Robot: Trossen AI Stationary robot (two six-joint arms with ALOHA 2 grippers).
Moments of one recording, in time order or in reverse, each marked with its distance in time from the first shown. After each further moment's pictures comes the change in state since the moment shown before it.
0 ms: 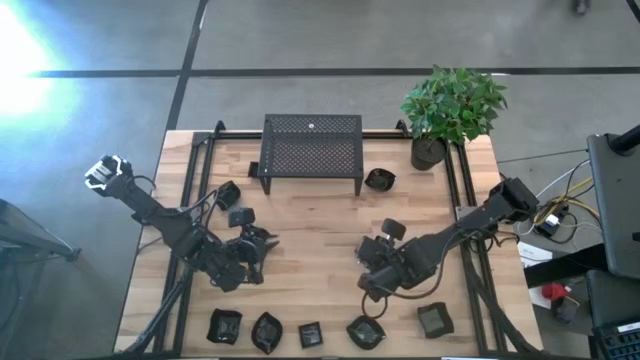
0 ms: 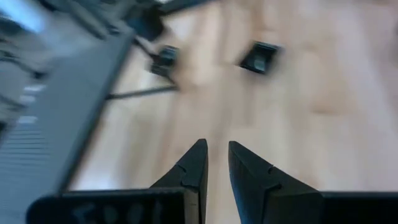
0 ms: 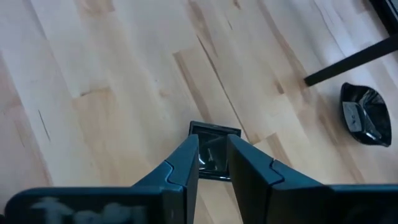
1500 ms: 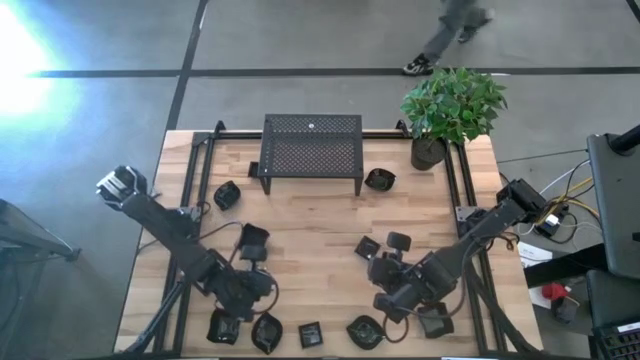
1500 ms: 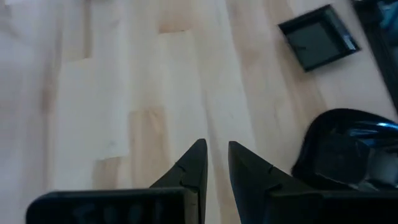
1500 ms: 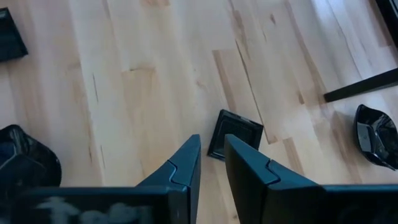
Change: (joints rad) left arm -0.095 0.205 0.011 0.044 0.452 -0.164; right arm 0.133 -0.034 0.000 0.005 0.014 -0.068
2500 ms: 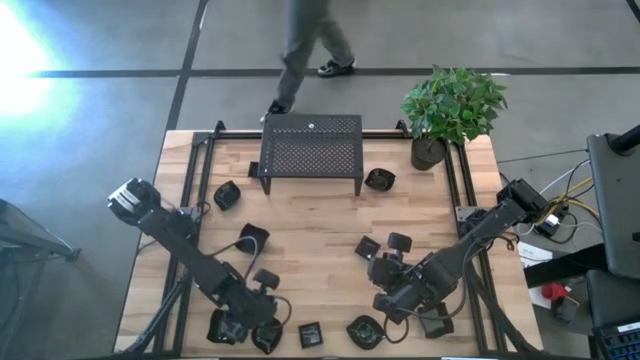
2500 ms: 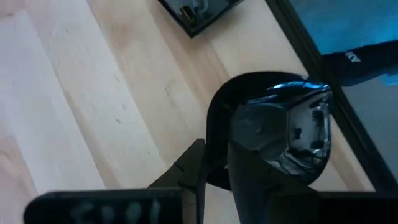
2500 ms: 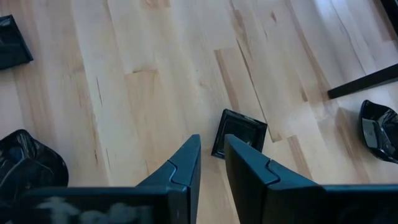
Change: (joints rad) left arm -0.007 0.168 -0.009 0.196 0.327 0.194; right arm 0.002 0.000 0.000 0.004 -0.002 0.033
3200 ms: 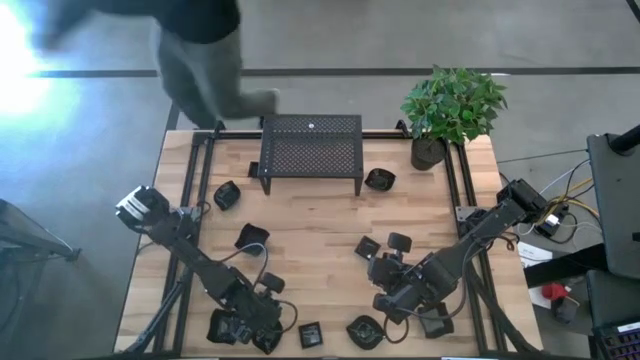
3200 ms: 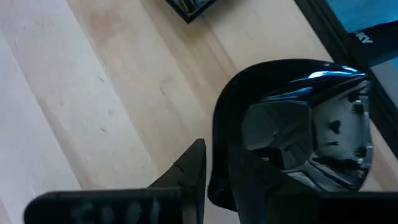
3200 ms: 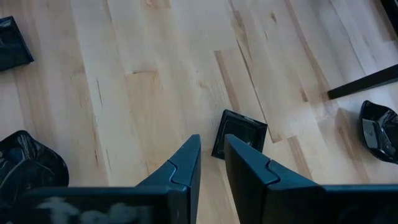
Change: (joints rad) left arm 0.010 0.093 -0.002 0.067 0.008 0.058; right arm 0.000 0.000 0.000 0.002 0.002 0.000
